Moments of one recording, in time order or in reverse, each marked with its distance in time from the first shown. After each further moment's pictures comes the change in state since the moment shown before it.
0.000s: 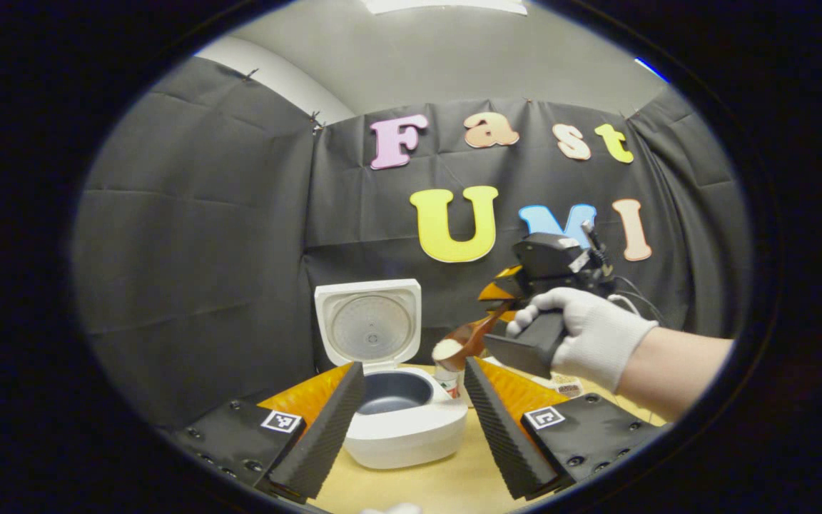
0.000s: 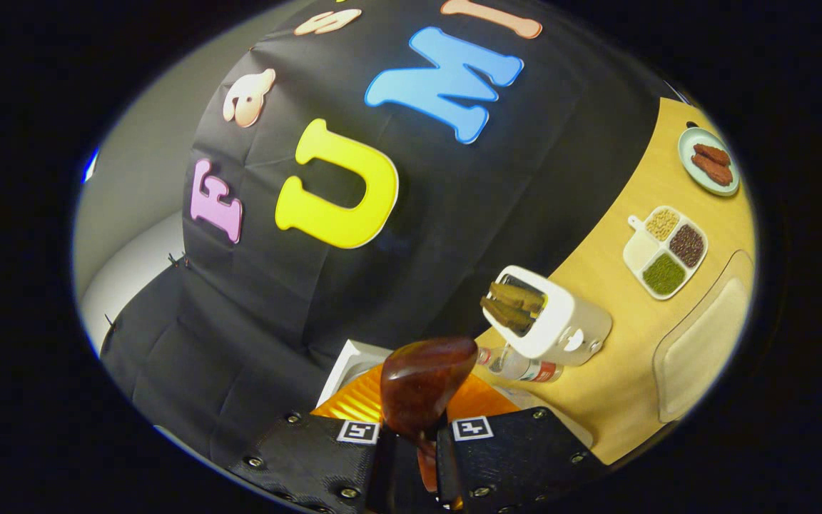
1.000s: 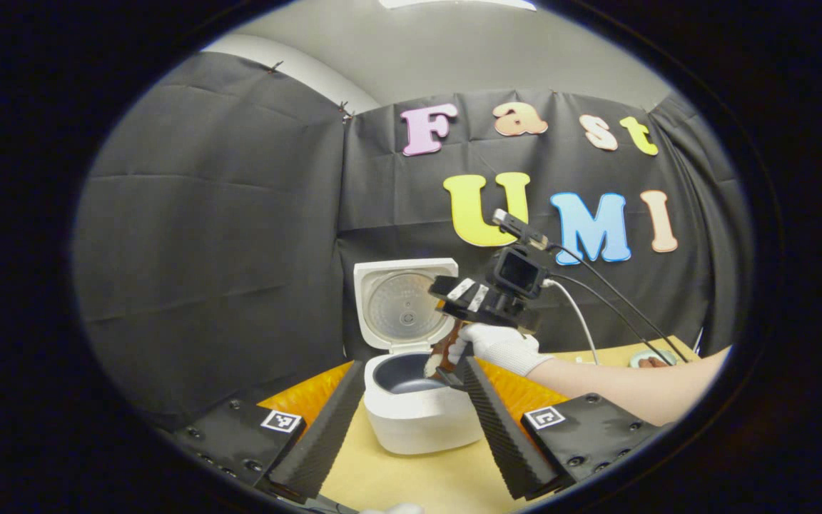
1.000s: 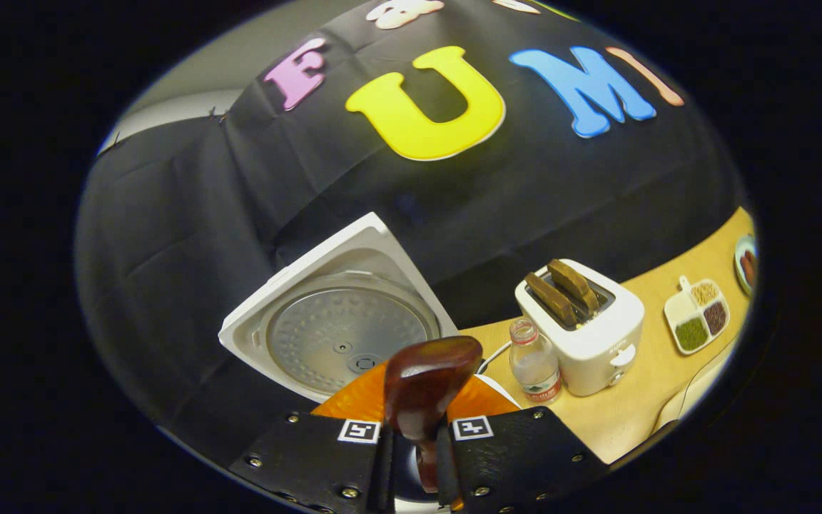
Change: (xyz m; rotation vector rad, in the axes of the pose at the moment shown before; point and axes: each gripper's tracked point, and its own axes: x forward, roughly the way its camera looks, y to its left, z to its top) left arm -0.015 0.032 -0.039 -0.002 0.054 0.102; right arm 0.080 -0.010 -0.092 -0.642 -0.003 -0.074
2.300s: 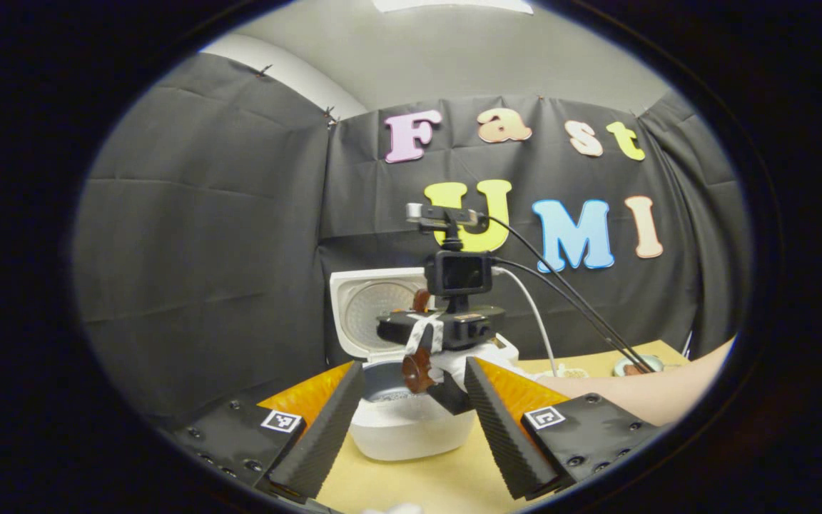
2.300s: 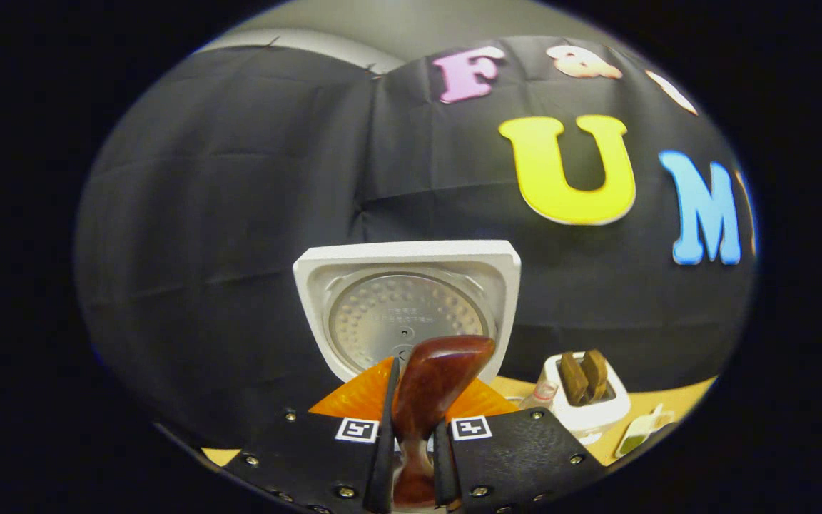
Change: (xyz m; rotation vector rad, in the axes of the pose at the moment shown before) left arm 0.000 -0.030 0.020 -0.007 -0.038 -0.062; right arm -0.011 0.012 0.019 -0.244 0.006 0.197
